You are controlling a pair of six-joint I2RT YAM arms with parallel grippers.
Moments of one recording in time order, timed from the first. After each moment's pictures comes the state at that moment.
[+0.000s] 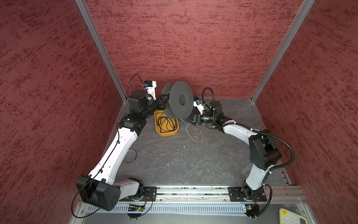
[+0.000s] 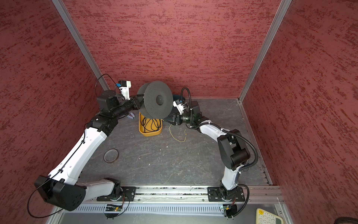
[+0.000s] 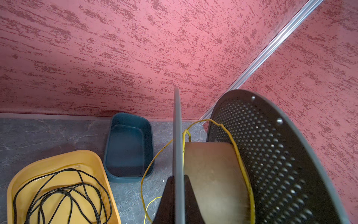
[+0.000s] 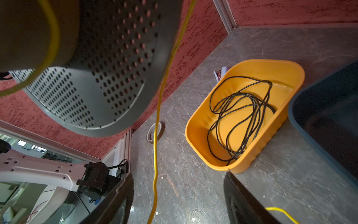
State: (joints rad) left arm -0.26 1.26 1.31 -0.22 0.36 -0.51; right arm 0.44 1.80 1.22 0.26 -0.94 0.43
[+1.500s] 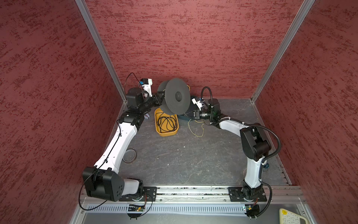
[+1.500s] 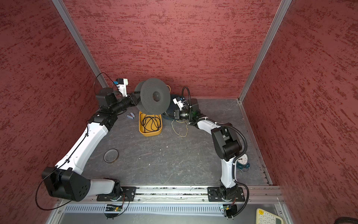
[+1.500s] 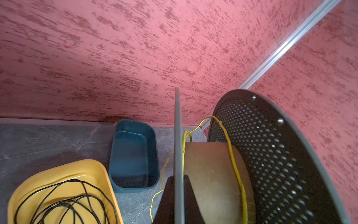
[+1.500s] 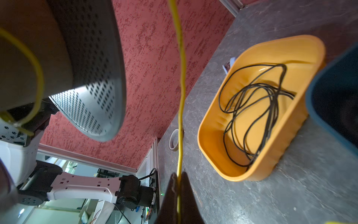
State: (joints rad) left arm -0.11 1.34 1.31 -0.13 0.45 -0.56; right arm 0.38 1.98 1.32 0.38 -1.04 0.75
